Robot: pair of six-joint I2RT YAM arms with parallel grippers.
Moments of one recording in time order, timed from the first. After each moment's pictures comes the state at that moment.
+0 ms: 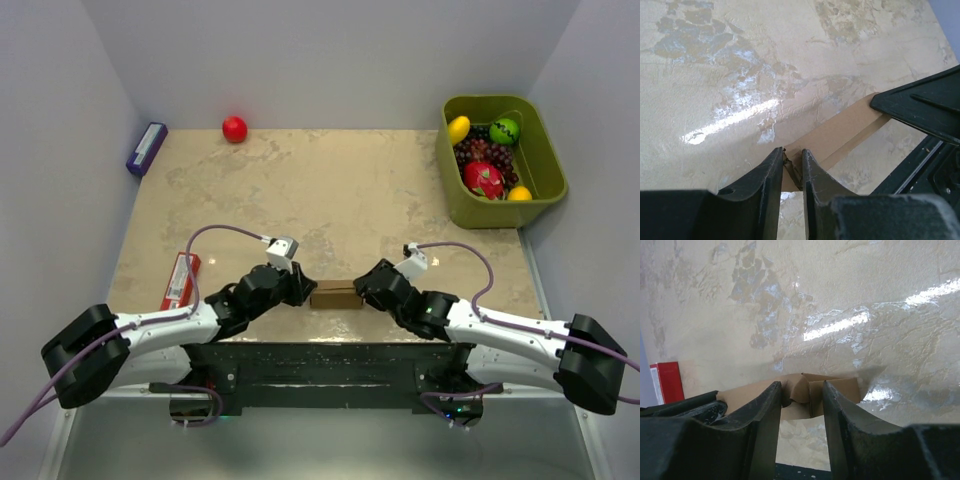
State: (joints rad) left arm -0.93 1.15 0.34 0.36 -0.13 -0.58; right arm 1.03 1.05 0.49 -0.21 0.57 1.34
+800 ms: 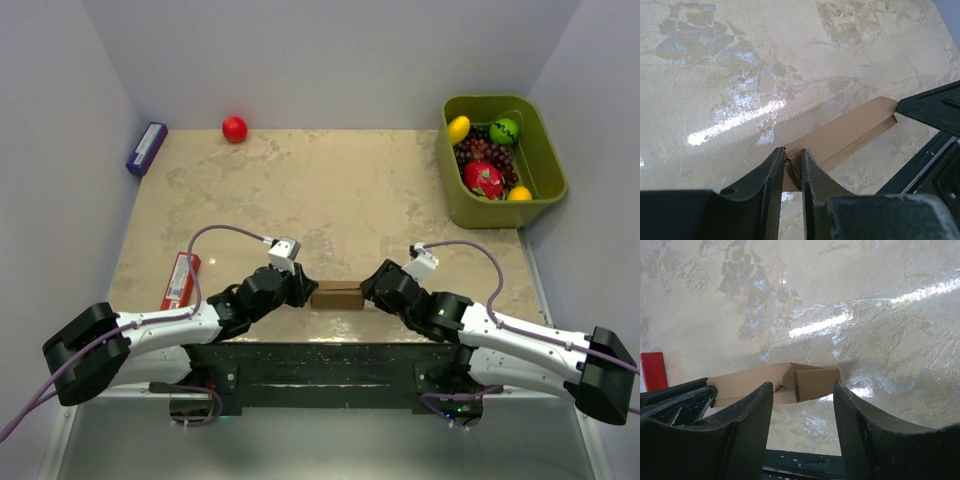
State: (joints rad) left arm -0.97 1.17 0.36 0.35 -0.21 -0.58; right arm 1.03 0.93 0.52 -0.39 0.57 1.29
